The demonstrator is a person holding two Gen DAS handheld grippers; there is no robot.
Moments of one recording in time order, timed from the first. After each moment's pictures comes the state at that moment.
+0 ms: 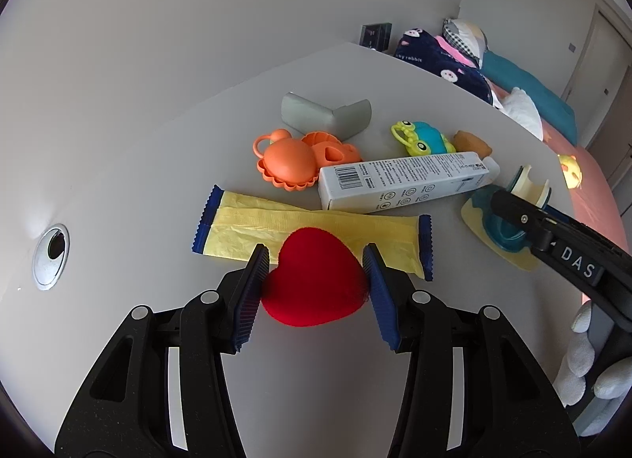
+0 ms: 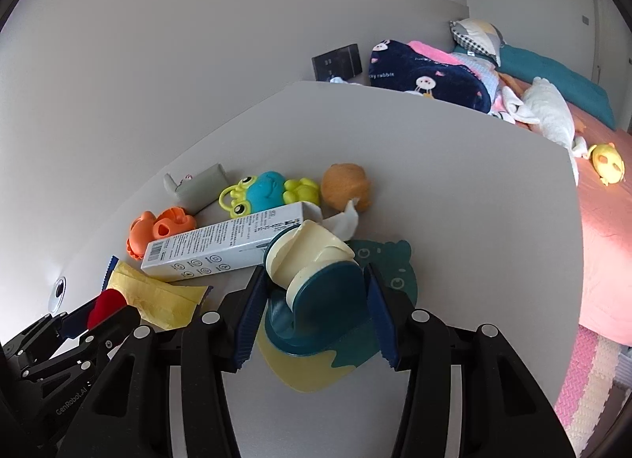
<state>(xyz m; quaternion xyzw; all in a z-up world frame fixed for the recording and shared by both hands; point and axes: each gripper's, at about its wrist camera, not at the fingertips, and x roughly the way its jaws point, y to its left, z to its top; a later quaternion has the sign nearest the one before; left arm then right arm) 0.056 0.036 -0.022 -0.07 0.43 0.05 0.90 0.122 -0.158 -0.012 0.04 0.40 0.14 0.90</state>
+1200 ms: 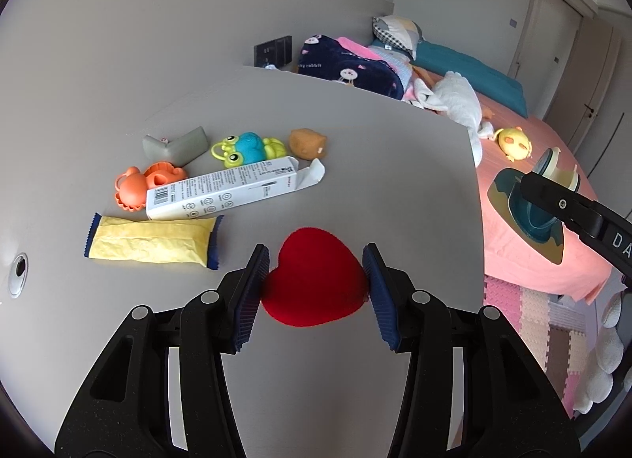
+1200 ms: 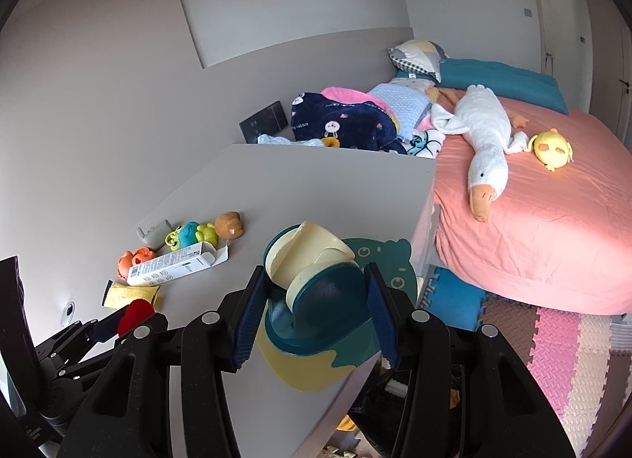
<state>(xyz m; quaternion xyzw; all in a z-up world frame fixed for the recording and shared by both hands) 0.045 -0.106 0.008 -0.03 0.40 -0.04 0.91 0.061 -0.310 0.042 0.08 0.35 0.09 0.93</state>
